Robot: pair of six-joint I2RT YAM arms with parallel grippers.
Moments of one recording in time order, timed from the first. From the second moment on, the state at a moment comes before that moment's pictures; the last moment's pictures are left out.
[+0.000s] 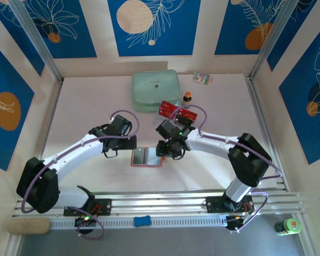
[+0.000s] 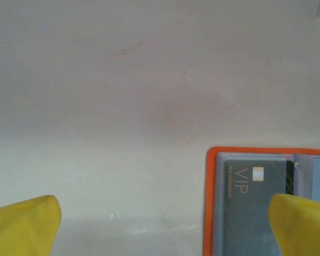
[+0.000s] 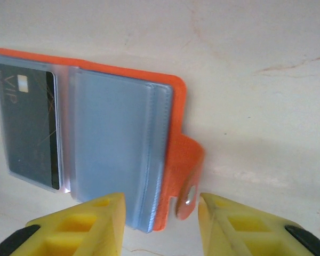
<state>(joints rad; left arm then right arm) -0.59 1.33 0.88 -0.71 -0.21 -0.56 0.85 1.64 1.03 -0.60 -0.10 0.81</state>
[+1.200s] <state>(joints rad) -0.59 1.37 0.80 -0.62 -0.07 -0.59 0.73 1.41 0.87 -0.54 -0.16 0.75</state>
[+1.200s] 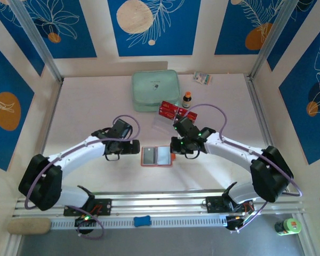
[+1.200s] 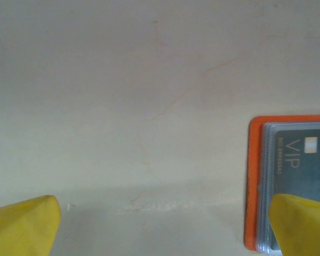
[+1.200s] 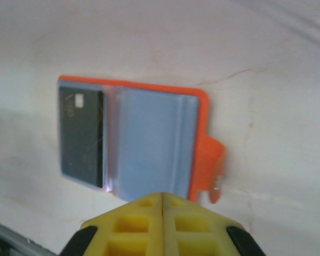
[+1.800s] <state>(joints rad) -0.60 1.47 0.77 -0.57 -0.05 -0.60 0.88 1.68 0.96 -0.38 -0.23 0.84</state>
